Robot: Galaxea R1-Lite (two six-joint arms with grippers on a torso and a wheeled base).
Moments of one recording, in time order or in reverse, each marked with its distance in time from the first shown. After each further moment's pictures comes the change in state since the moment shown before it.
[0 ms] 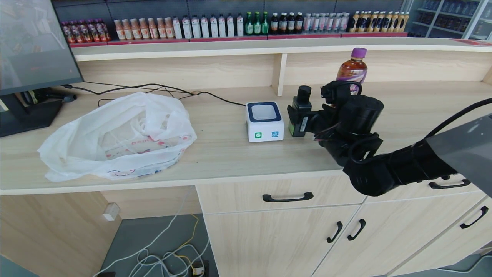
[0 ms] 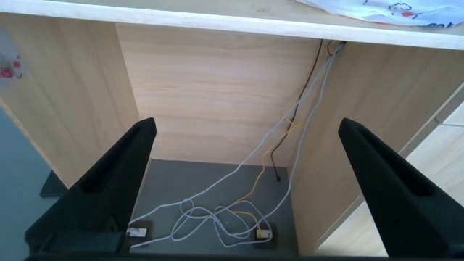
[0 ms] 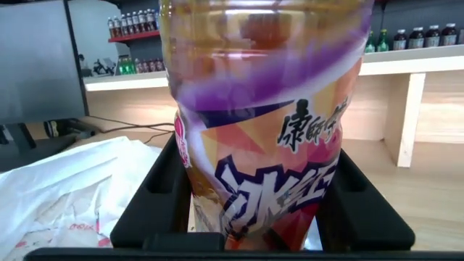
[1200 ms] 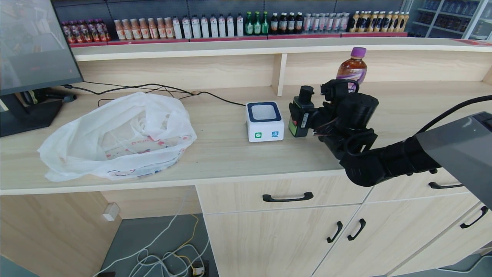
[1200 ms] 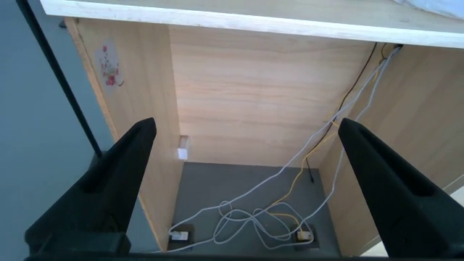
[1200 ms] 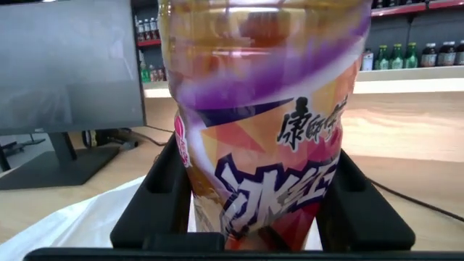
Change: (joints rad) left arm 0.000 0.000 0.000 0.000 0.000 0.003; right arm -0.010 0.006 -0.033 -0.005 0.036 -0.014
